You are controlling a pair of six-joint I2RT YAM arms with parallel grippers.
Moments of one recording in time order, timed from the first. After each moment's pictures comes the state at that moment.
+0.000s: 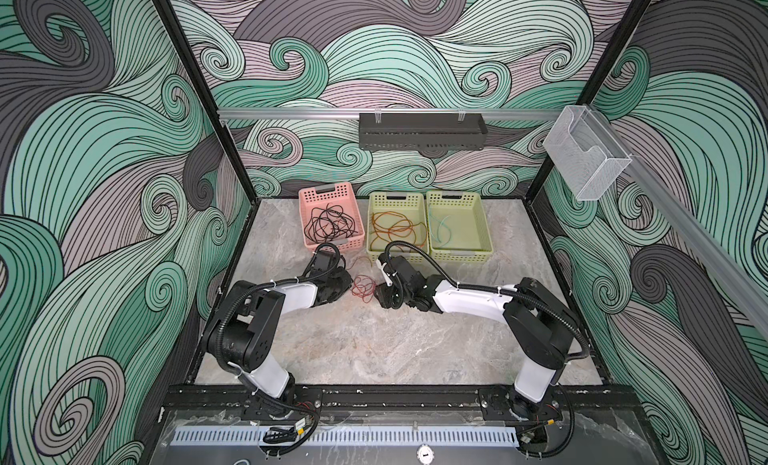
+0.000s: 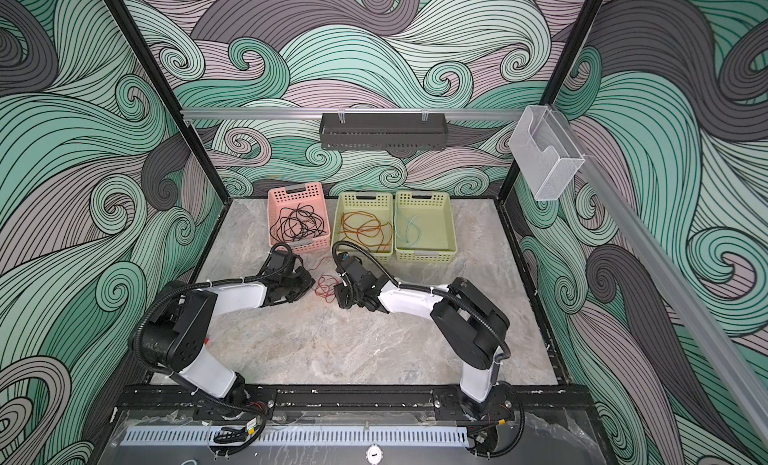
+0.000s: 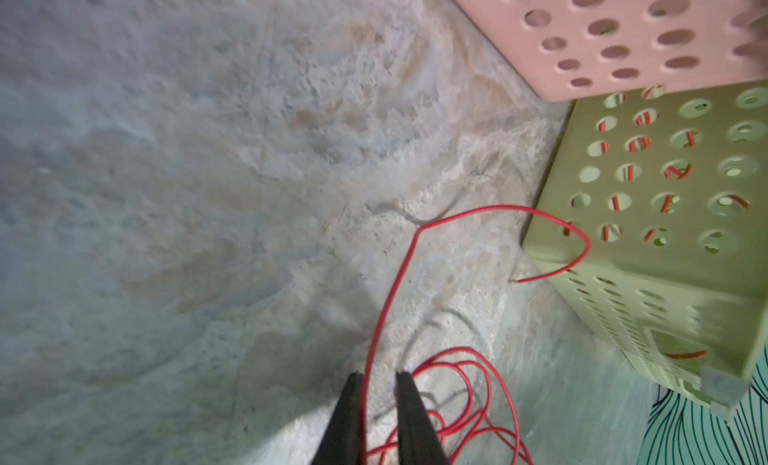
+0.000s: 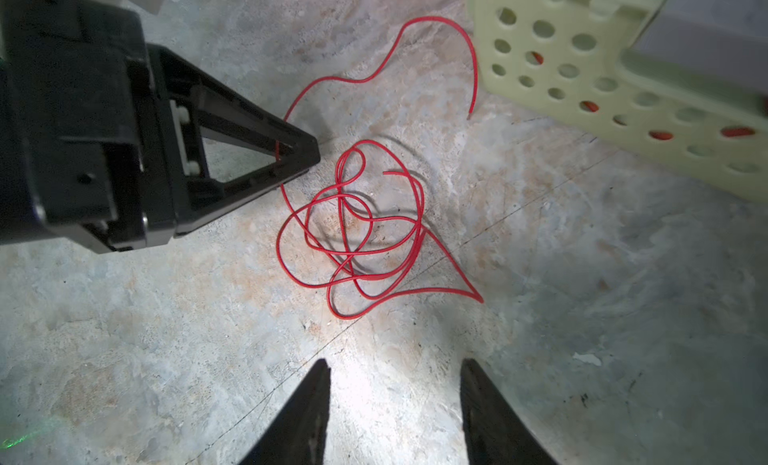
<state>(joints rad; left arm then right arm) -0.32 1.62 0.68 0.03 0.12 -0.99 0.89 1.80 1.07 -0.13 0.02 0.40</state>
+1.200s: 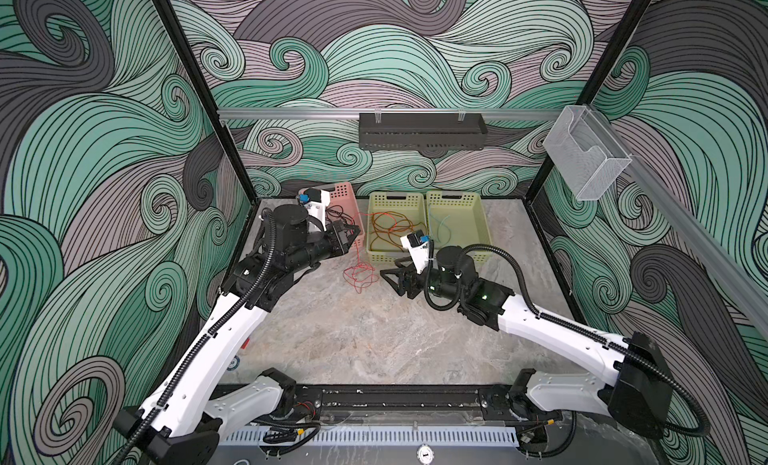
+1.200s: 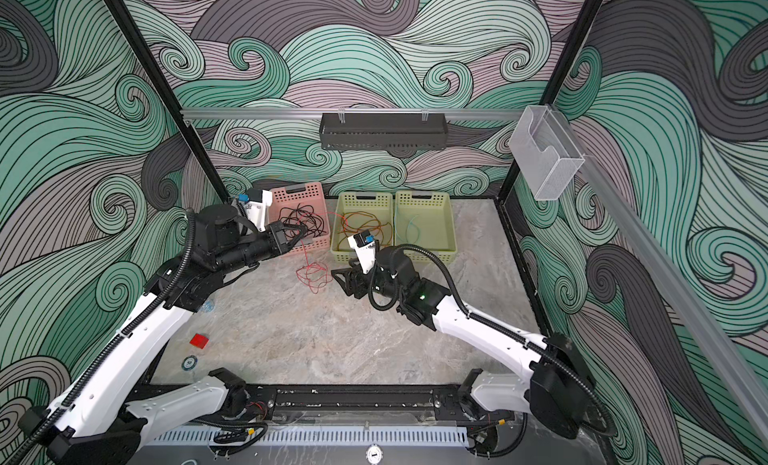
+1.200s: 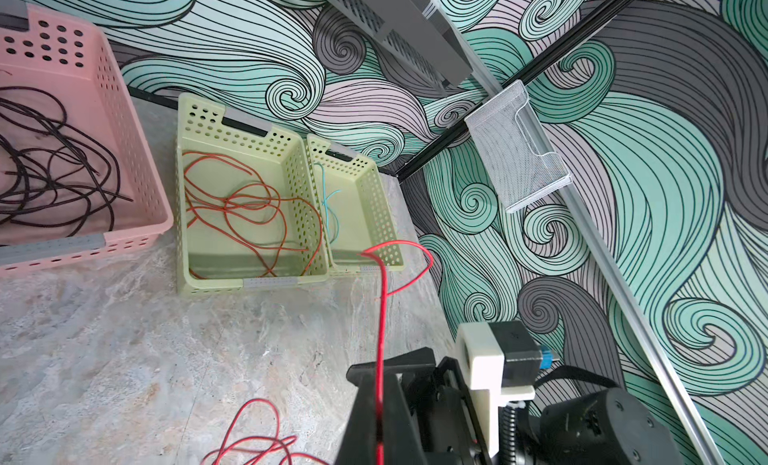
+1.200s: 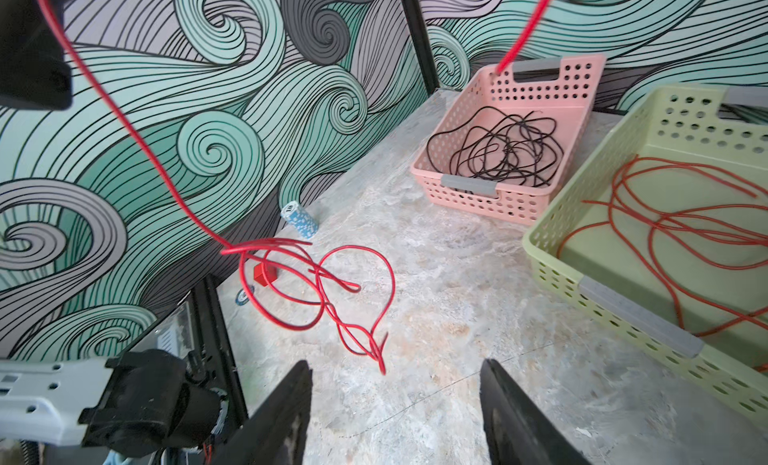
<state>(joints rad) -0.46 1.06 1.30 -0.59 0.27 -0.69 0.86 1.27 0.90 0.03 -0.18 0.31</state>
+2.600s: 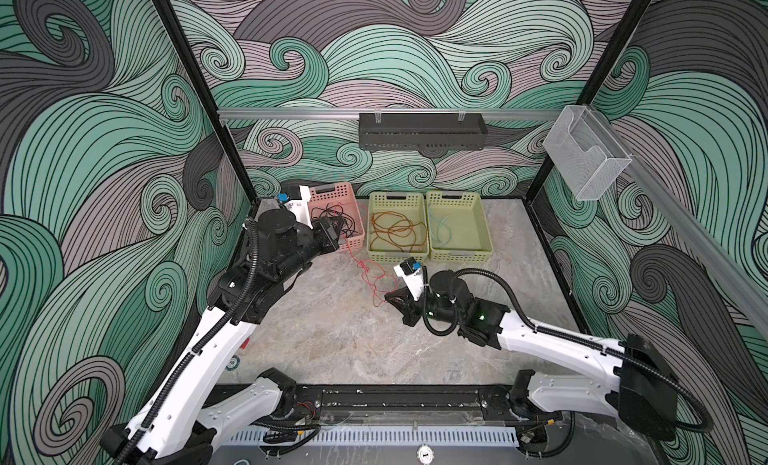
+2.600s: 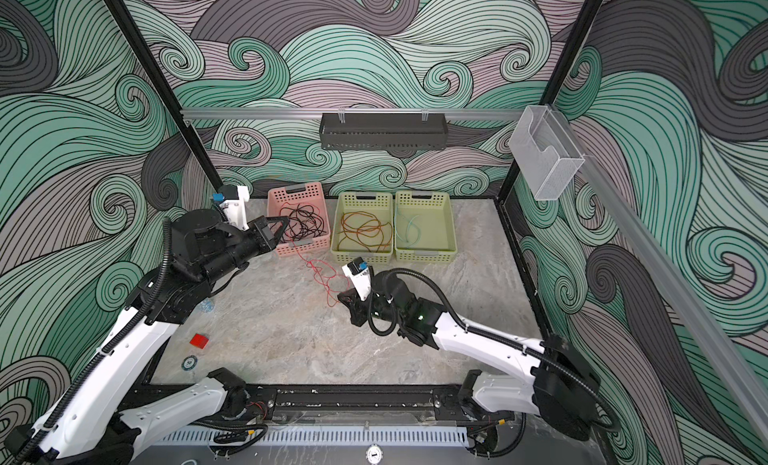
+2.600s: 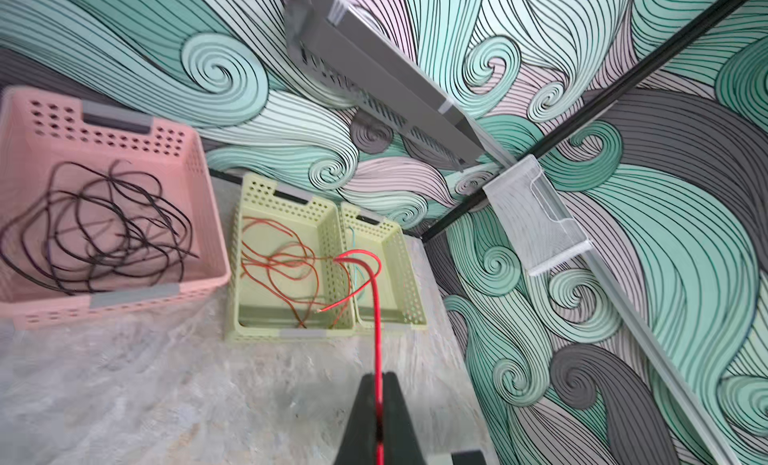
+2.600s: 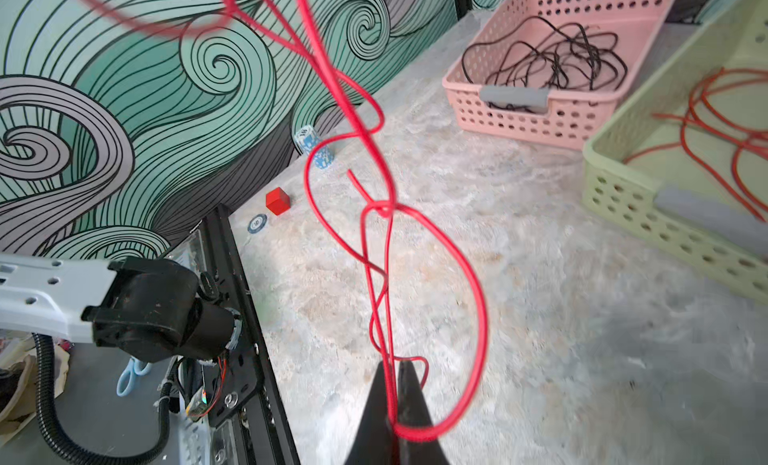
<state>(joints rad) -0.46 1.00 1.33 -0.58 0.02 -0.66 0.97 1.19 0.70 0.03 -0.14 0.32</state>
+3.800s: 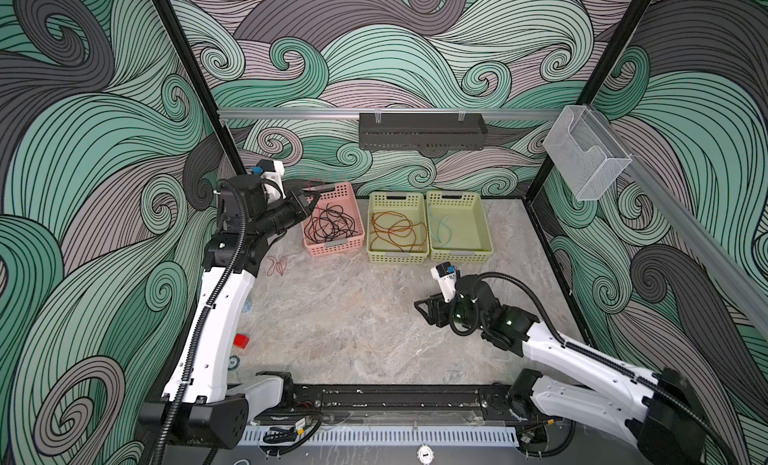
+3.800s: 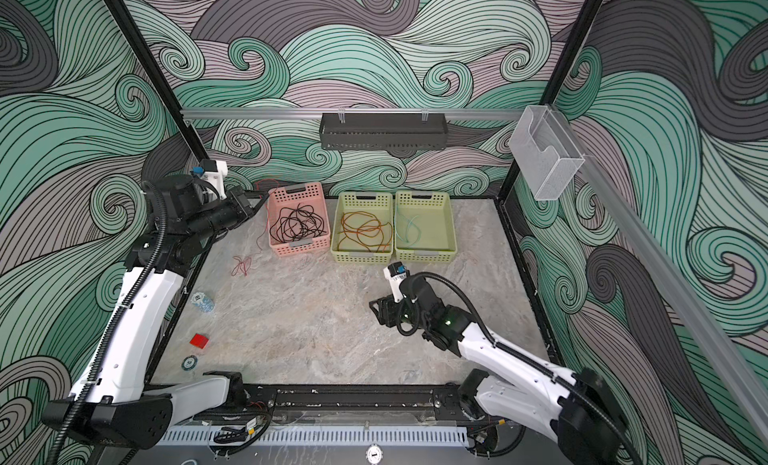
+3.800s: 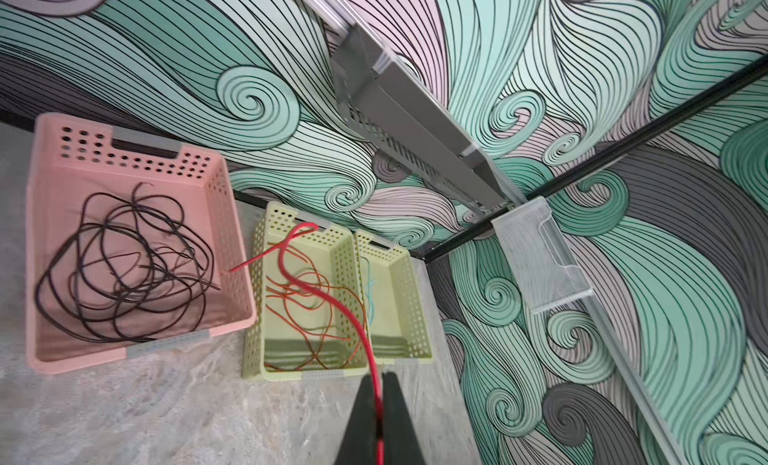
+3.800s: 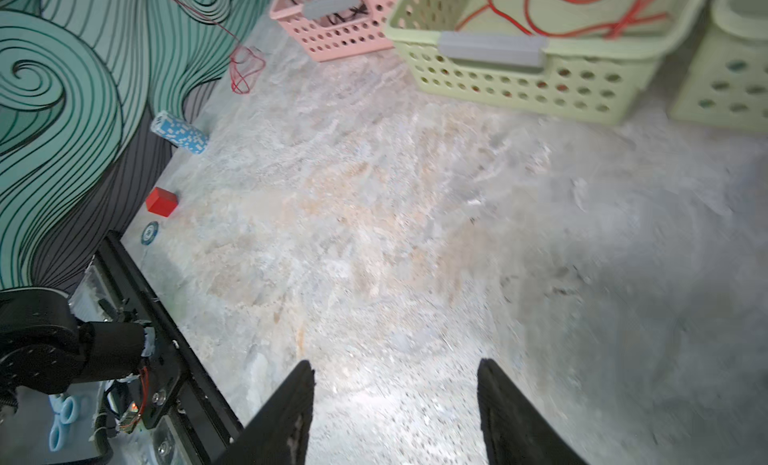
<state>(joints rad) -0.06 1.19 1.46 -0.56 0.49 -0.64 0.82 1.07 0.64 -0.20 -0.11 0.42</state>
